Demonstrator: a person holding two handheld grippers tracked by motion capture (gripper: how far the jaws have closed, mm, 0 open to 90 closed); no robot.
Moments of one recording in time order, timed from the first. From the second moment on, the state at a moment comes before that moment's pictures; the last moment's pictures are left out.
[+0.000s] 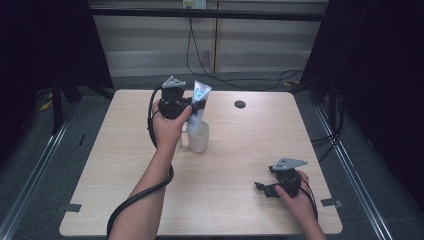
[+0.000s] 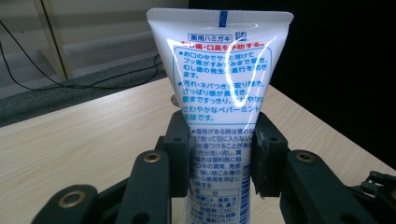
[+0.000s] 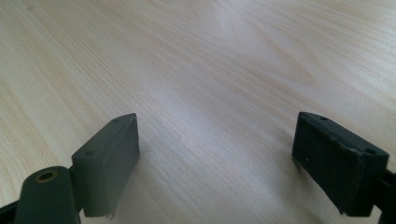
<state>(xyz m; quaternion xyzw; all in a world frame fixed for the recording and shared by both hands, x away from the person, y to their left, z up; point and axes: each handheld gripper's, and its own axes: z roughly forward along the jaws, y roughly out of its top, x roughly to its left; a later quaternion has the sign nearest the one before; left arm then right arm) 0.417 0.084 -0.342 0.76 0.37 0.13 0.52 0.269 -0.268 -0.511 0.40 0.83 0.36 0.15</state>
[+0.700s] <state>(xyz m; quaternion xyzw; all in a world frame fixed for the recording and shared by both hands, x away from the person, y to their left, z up) 0.436 0.074 -0.369 0.77 0.38 0.14 0.50 0.269 -0.268 -0.511 0.40 0.83 0.37 0.15</state>
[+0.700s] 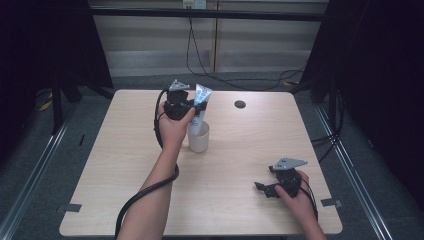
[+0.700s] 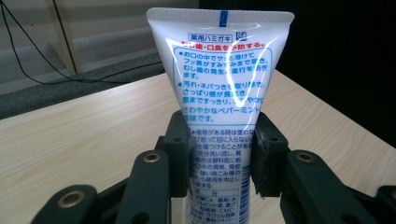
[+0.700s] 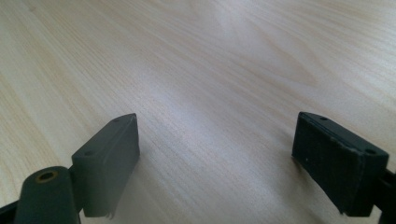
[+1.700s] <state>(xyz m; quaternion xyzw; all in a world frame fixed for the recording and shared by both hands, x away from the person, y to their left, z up) 0.439 0.067 -0.394 0.77 0.39 0.14 0.49 0.269 -0.268 -0.511 0.40 0.83 0.37 0.15</state>
